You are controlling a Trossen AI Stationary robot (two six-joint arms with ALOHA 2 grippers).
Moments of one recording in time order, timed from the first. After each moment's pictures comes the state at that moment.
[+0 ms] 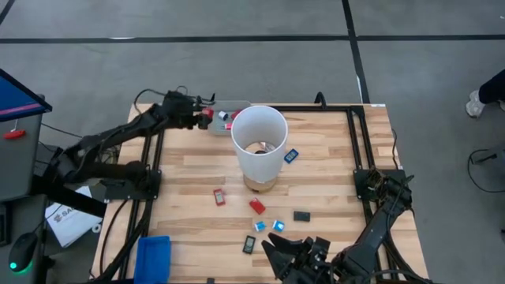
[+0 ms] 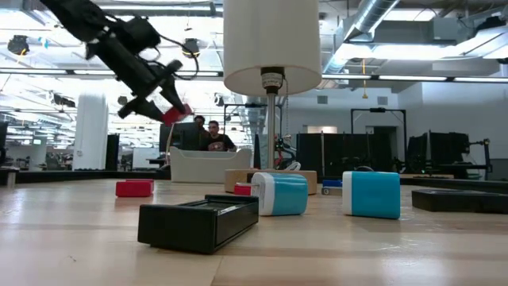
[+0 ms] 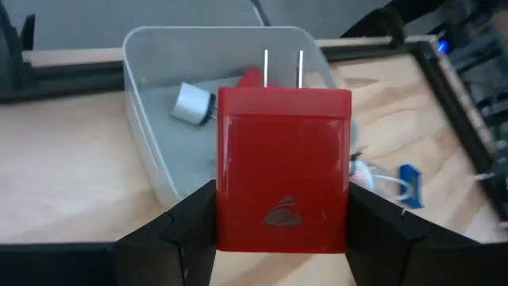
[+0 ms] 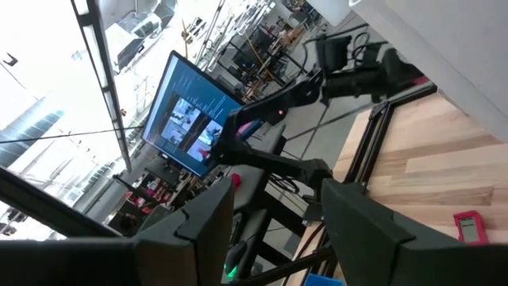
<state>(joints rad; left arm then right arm) 0.80 1.16 0.70 -0.23 0.13 -0.55 0.89 2.08 2.07 0.17 1.57 0.78</state>
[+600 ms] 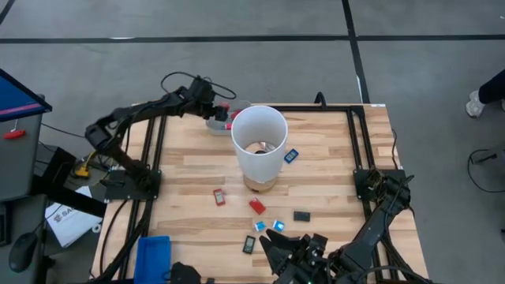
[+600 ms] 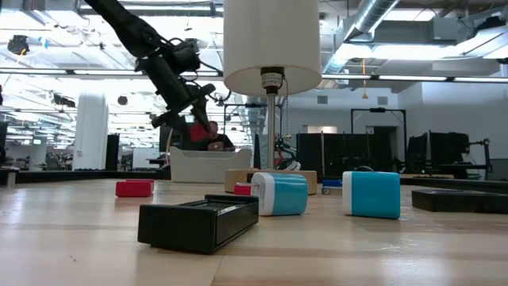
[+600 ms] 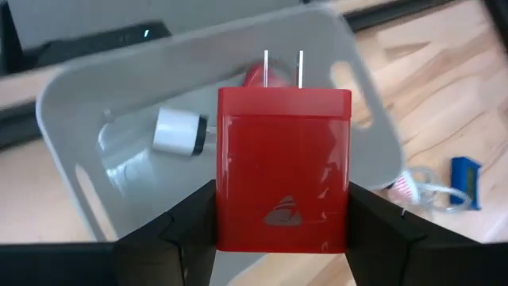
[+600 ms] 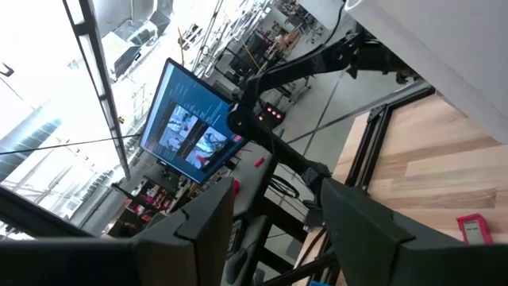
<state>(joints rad) 0.80 1.58 1.05 -0.37 0.15 -0.44 0.87 2.08 2.07 0.18 1.57 0.79</state>
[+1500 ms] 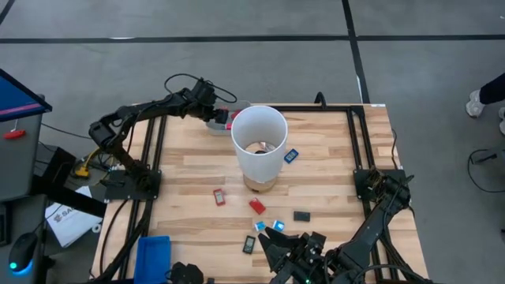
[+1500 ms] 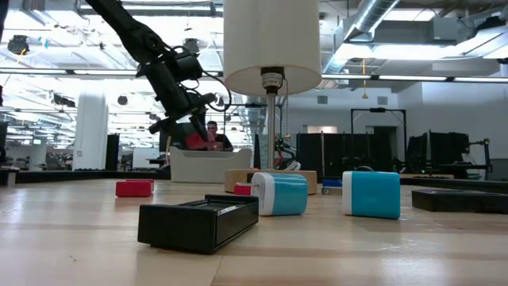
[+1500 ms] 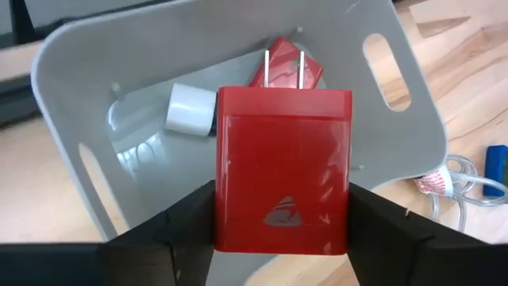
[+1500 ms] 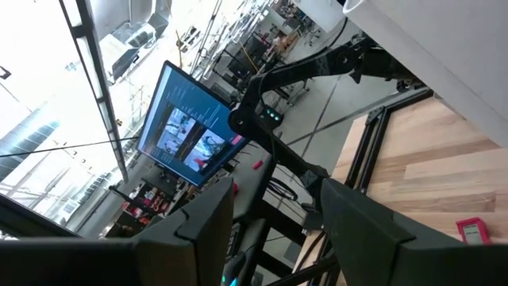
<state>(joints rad) 0.80 1.62 1.05 -0.39 0.13 -0.43 0.86 2.08 2.07 0.18 1.57 0.79</state>
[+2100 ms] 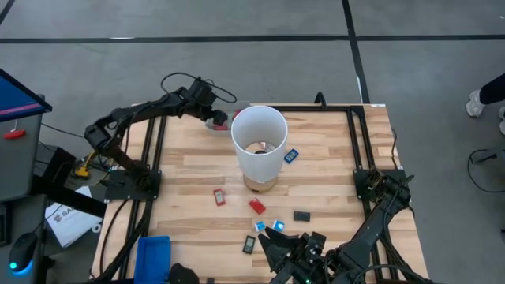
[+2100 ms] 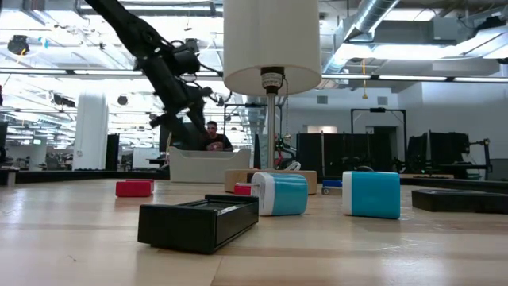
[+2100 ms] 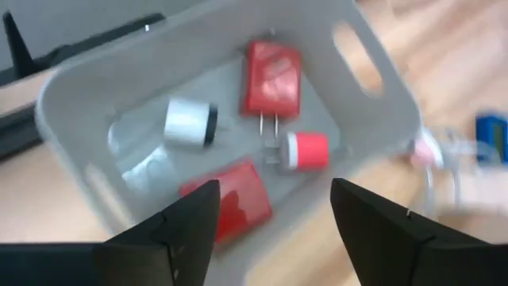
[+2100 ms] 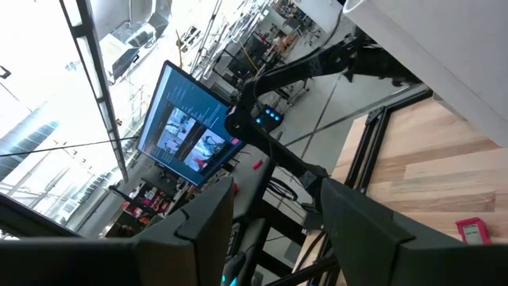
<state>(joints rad) 0.80 1.56 1.05 -0.45 0.15 -0.30 0.86 2.08 2.07 0.18 1.57 0.78</state>
